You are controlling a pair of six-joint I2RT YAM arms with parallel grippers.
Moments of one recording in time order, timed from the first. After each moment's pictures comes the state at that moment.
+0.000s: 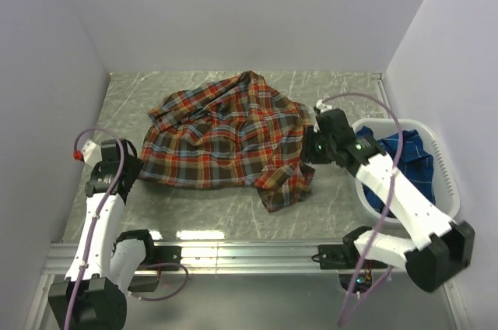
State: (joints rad) left arm 0.12 0.82 0.62 -0.62 -0.32 -0.94; right arm 0.46 1.09 1.00 -0.76 0.04 0.43
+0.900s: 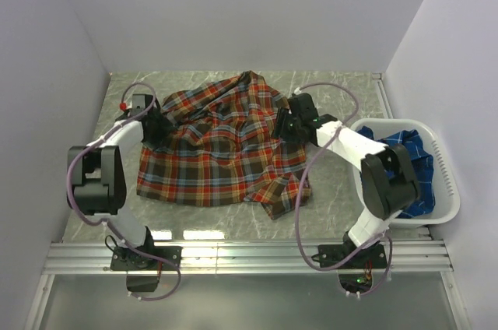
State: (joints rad) left arm 0.01 1.67 1.07 -0.37 -0.06 -0.79; right arm 0.43 1.66 1.14 -0.33 -0.01 0.58
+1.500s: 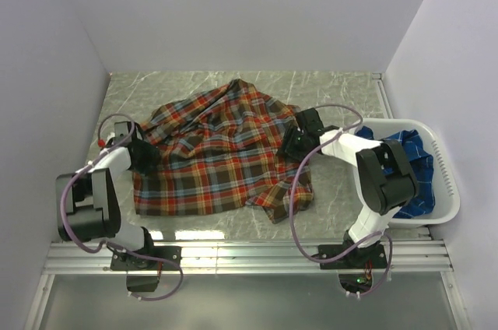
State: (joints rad) left arm 0.15 1.49 0.75 -0.29 -0.05 -0.99; right arm 0.37 1.74 0.99 -0.28 -0.11 0.72
